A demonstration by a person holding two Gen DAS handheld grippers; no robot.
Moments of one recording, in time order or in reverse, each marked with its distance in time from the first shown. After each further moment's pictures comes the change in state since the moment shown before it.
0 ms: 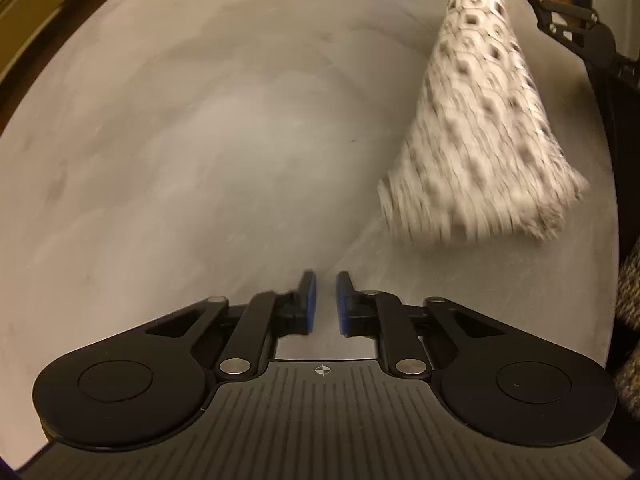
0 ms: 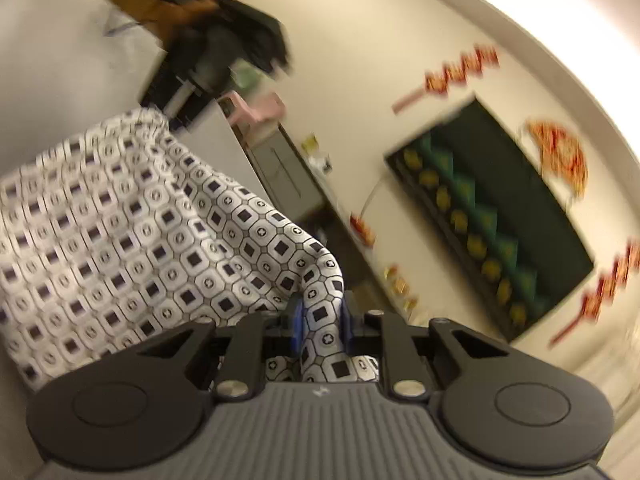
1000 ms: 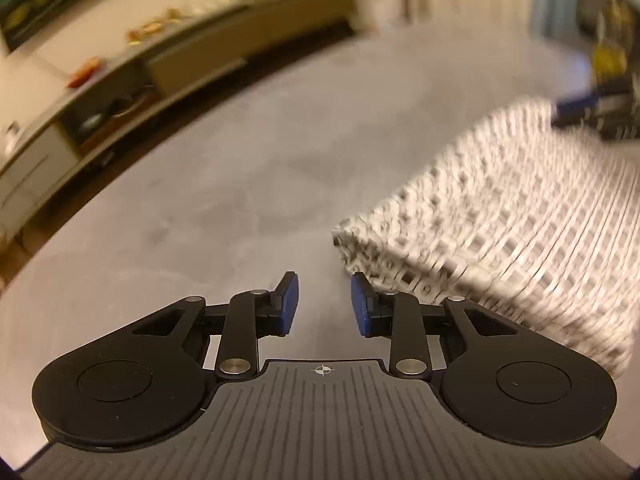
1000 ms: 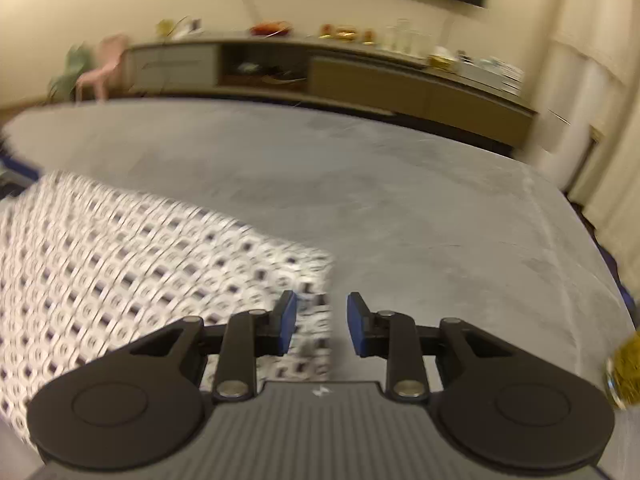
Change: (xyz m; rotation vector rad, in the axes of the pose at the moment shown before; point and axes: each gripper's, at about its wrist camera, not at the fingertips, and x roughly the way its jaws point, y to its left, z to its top) left arm 0.018 -0.073 0.044 -0.322 -0.383 0.454; right arm 0.031 -0.114 -0.120 0.940 0.487 0.102
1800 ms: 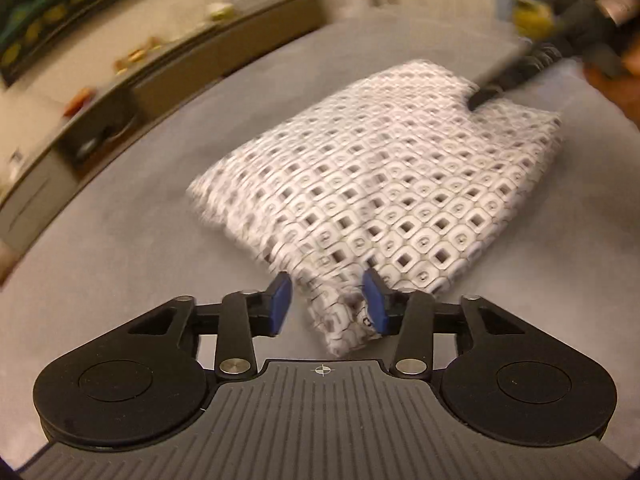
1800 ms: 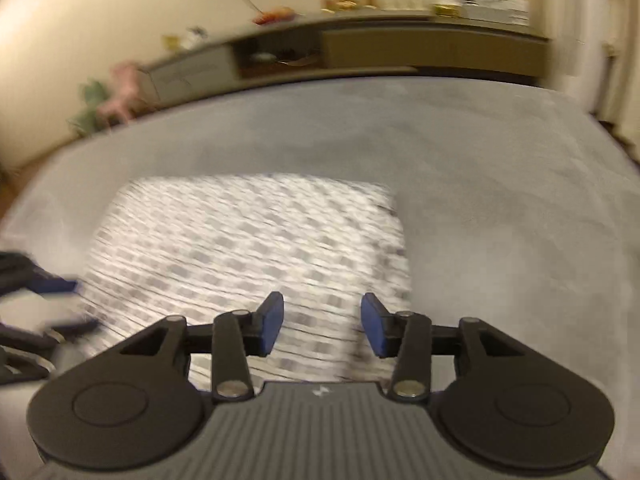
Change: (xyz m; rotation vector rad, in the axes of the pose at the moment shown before) left arm -0.029 -0.117 -0.045 0.065 0.010 0.057; right arm -0.048 -0.020 -0.053 0.152 0.152 0.058
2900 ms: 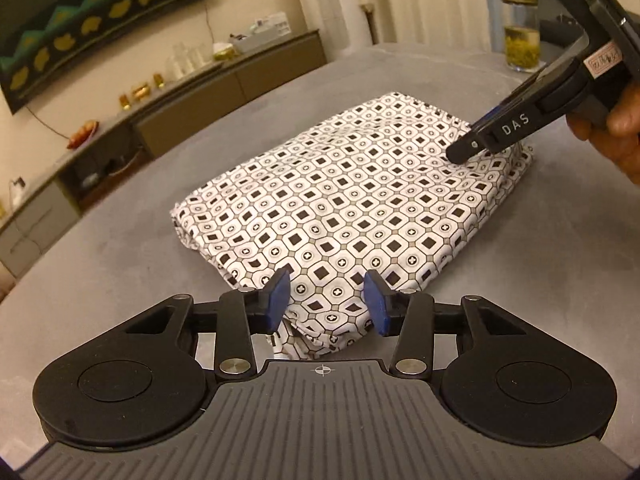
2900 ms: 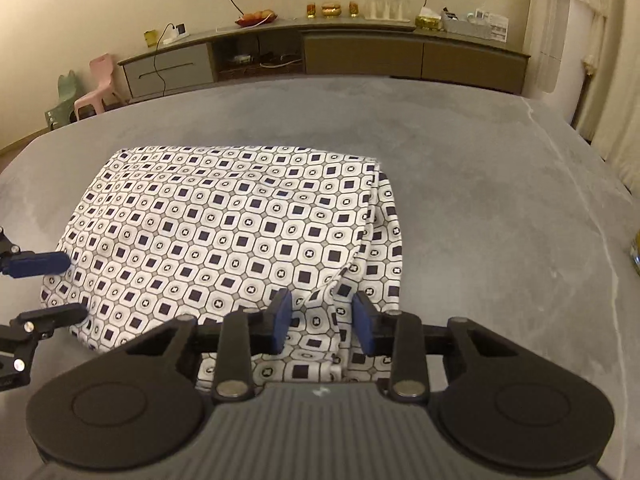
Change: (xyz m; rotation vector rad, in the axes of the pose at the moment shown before) left arm 0.001 -0.019 -0.012 0.069 -0.131 0.003; right arm 0.019 0.027 0.000 -0.043 -0.040 -0.051
